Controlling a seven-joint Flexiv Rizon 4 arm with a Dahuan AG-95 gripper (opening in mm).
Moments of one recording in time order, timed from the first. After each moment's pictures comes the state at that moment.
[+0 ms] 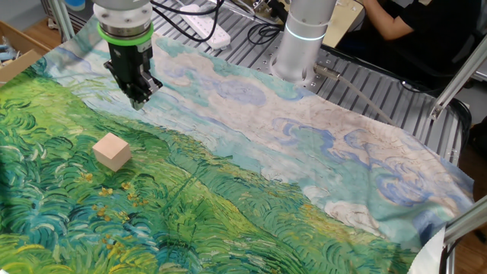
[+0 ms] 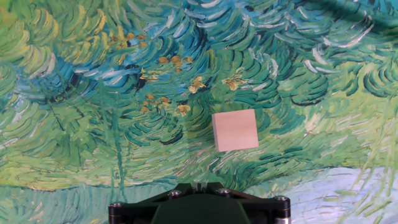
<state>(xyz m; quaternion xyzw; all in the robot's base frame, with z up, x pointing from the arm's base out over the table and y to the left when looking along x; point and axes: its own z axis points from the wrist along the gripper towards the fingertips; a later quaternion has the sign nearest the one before) 0.563 -0.168 0.201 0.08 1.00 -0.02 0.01</state>
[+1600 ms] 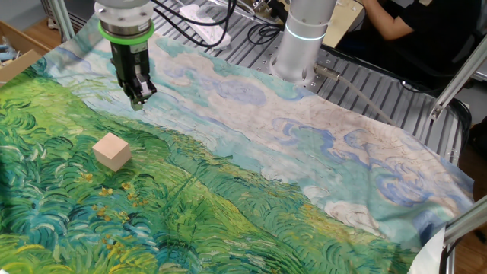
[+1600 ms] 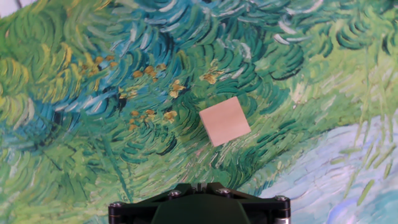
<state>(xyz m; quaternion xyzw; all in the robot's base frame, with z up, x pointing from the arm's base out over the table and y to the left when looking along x) 0.565 -0.168 0.200 0.22 0.97 -0.01 0.04</state>
